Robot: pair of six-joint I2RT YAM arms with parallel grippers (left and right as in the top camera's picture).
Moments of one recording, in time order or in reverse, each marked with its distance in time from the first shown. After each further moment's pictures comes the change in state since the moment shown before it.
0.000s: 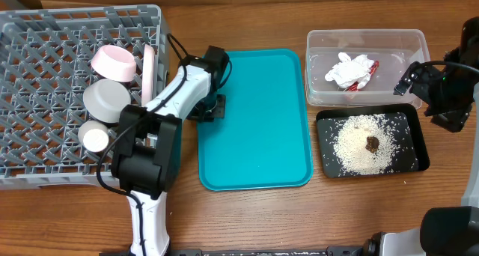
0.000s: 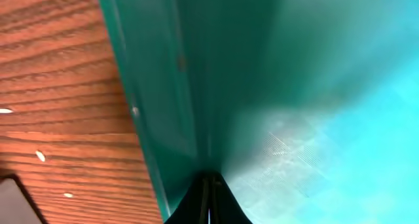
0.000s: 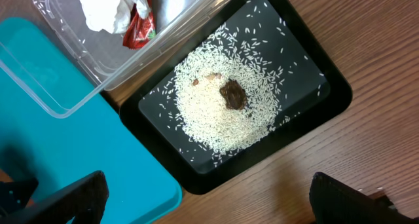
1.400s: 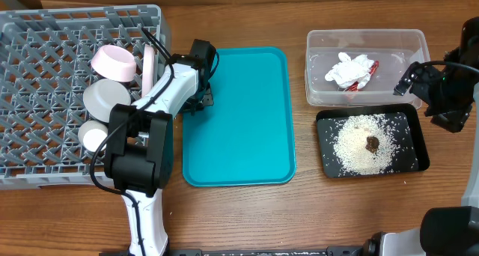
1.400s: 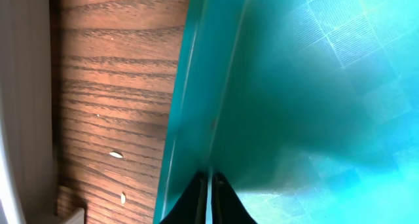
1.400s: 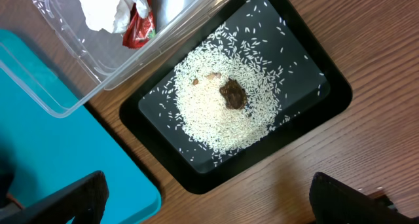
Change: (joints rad) left arm 0.069 -0.002 -0.009 0.125 -0.138 -0.190; right arm 0.000 0.000 0.000 0.000 0.000 0.000
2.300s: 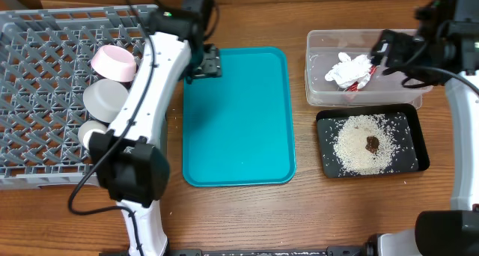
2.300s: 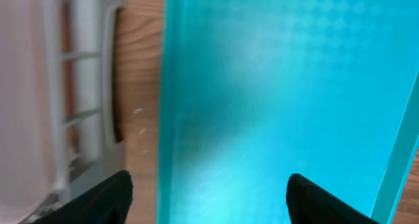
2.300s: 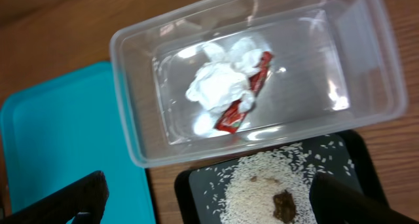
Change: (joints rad) left arm -0.019 -0.092 0.512 -0.477 0.166 0.084; right arm 0.177 0.005 0.000 0.379 -0.005 -0.161
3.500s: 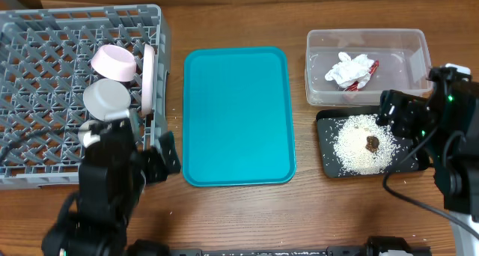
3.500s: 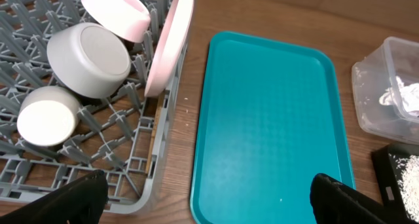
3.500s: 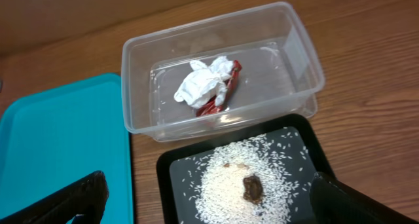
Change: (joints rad) left arm 0.027 -1.327 -0.983 0.336 -0.076 0.002; right arm 0.037 -0.655 -0.522 0.190 0.127 -0.021
